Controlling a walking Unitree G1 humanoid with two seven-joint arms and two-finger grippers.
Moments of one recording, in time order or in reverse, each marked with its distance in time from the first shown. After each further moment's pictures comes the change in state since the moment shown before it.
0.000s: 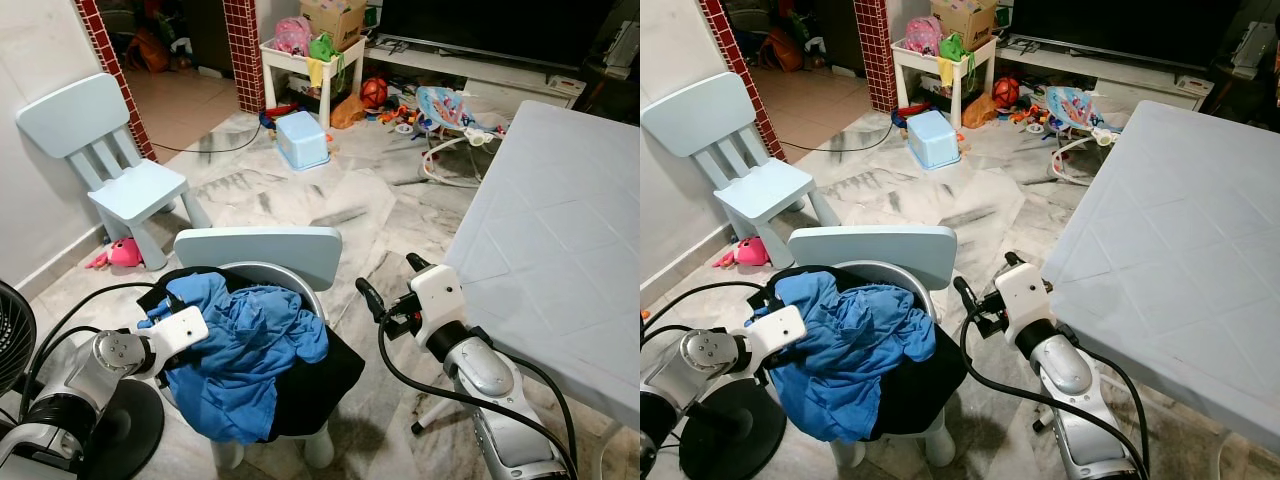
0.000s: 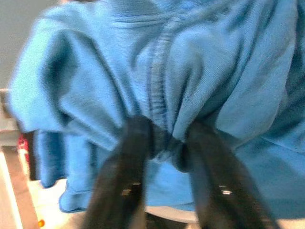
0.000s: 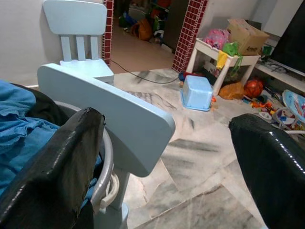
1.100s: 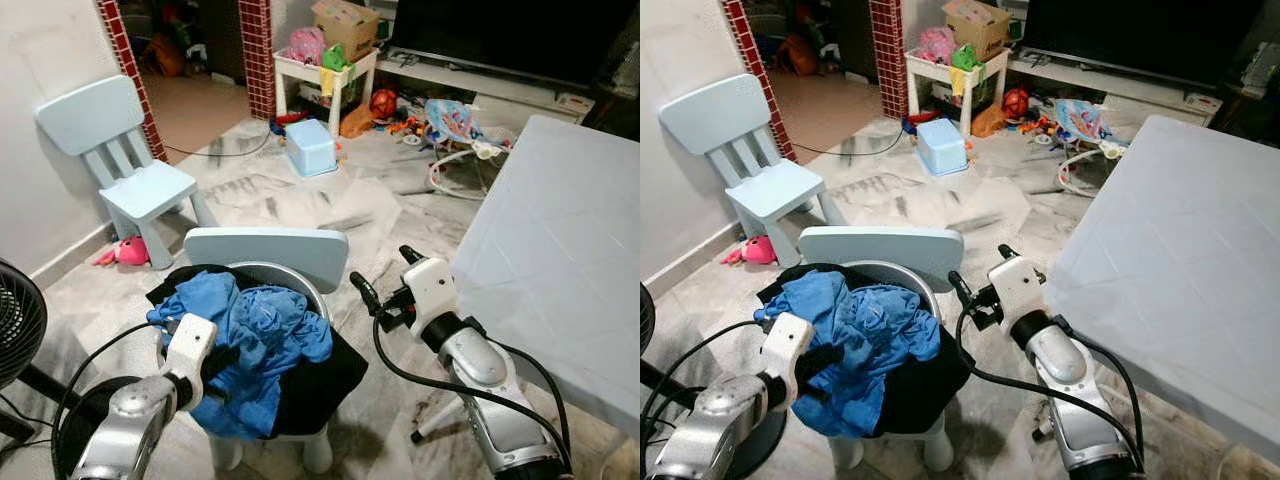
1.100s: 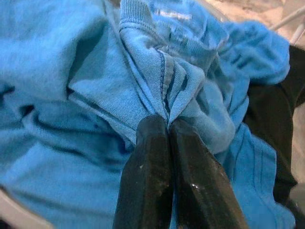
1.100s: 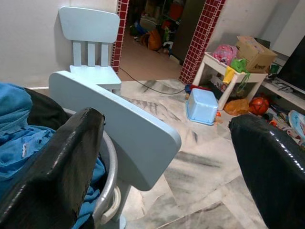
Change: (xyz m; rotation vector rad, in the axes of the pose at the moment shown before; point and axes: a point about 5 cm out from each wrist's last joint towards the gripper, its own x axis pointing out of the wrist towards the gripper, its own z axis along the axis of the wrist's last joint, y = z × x) left arm -0.003 -0.078 0.021 -0.661 -0.205 0.039; right arm 0.009 -0.002 0.002 -0.027 -0.021 0.030
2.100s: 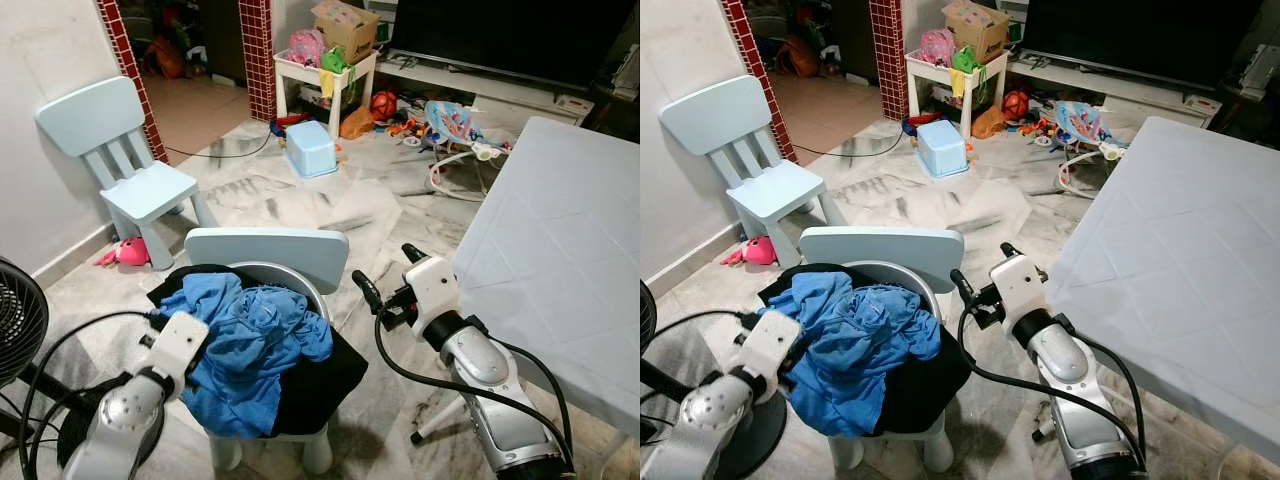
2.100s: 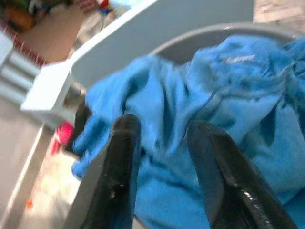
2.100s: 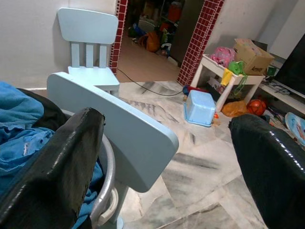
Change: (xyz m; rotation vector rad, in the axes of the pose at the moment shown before) left arm -0.015 0.014 0.034 0.389 -0.134 0.264; right arm 0.001 -0.001 0.001 -0.006 -0.008 -0.004
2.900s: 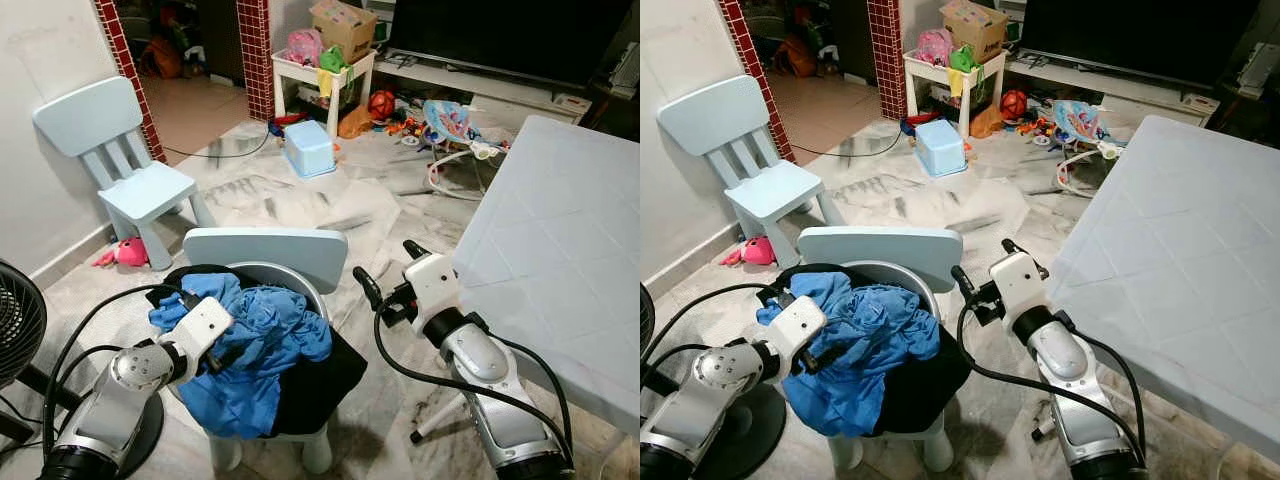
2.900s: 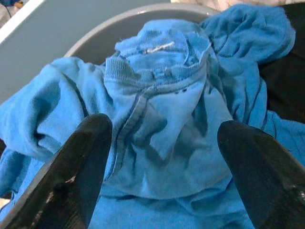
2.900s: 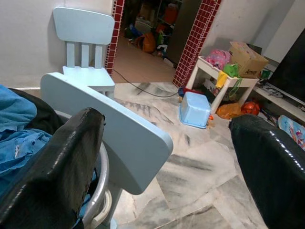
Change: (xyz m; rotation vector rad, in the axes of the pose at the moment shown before) left arm 0.018 -0.001 0.004 0.061 0.079 -0.354; right arm 0.002 -0.003 0.002 -0.026 -0.004 -0.015
